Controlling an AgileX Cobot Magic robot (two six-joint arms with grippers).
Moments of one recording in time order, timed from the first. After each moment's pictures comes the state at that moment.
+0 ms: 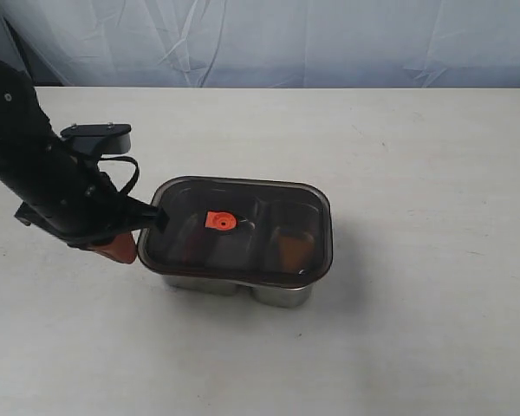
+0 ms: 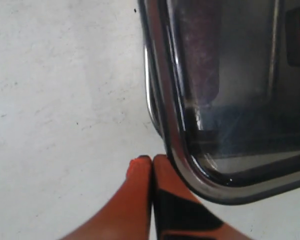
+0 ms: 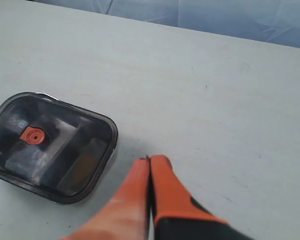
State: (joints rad) left arm -0.39 1.63 -0.94 -0.32 0.78 0.04; right arm 0.56 0.86 -1.00 -0.06 0.90 0.10
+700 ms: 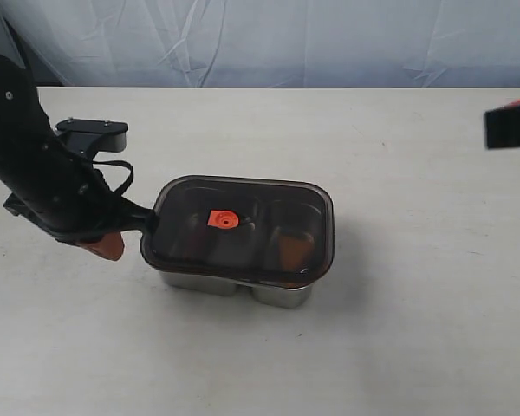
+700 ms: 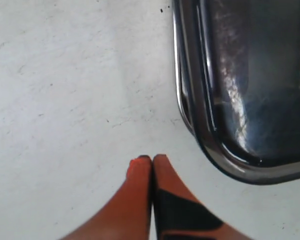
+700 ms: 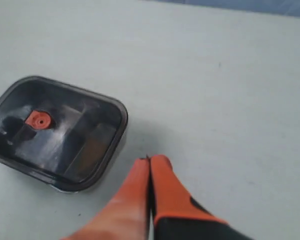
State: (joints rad) left arm -0.39 1.63 -0.95 -0.21 0.81 0.01; right arm 0.56 0.89 -0.86 -0.01 0.79 0.13
